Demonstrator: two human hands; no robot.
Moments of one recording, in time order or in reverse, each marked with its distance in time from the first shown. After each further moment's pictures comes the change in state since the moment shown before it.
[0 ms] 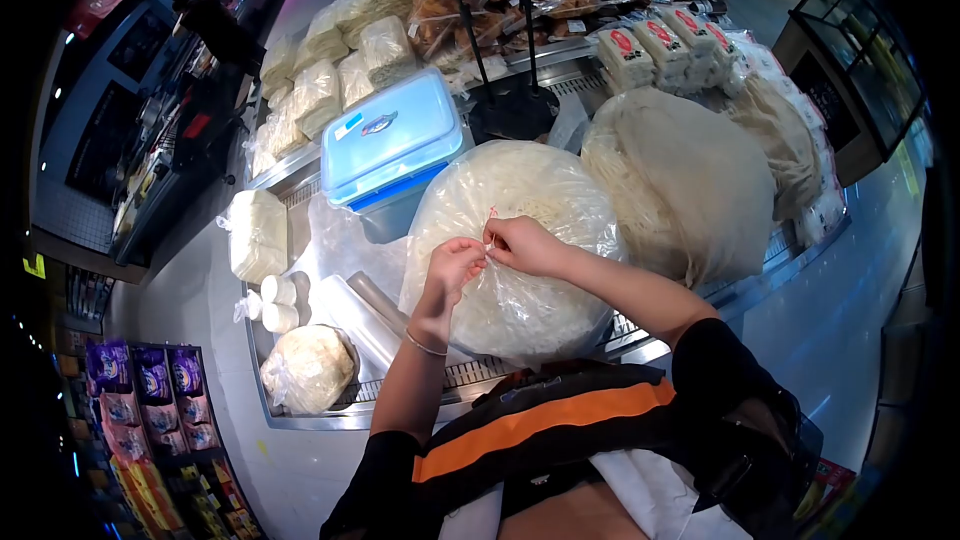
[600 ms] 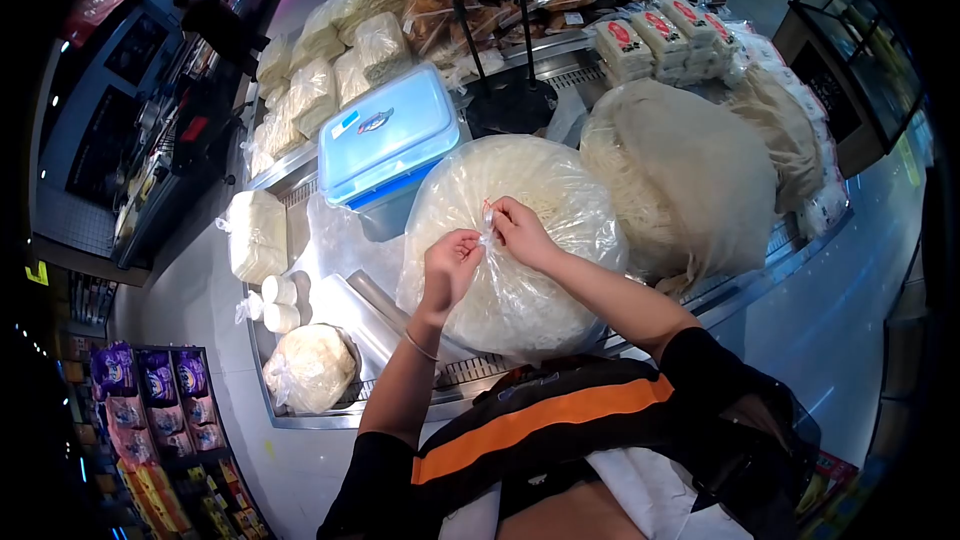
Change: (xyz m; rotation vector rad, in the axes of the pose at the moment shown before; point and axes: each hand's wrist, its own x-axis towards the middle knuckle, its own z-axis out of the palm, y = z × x) left_hand -0.007 -0.005 0.002 0.493 -0.053 0.625; right_hand 0.012 0.025 0.034 0.693 0.359 0.274
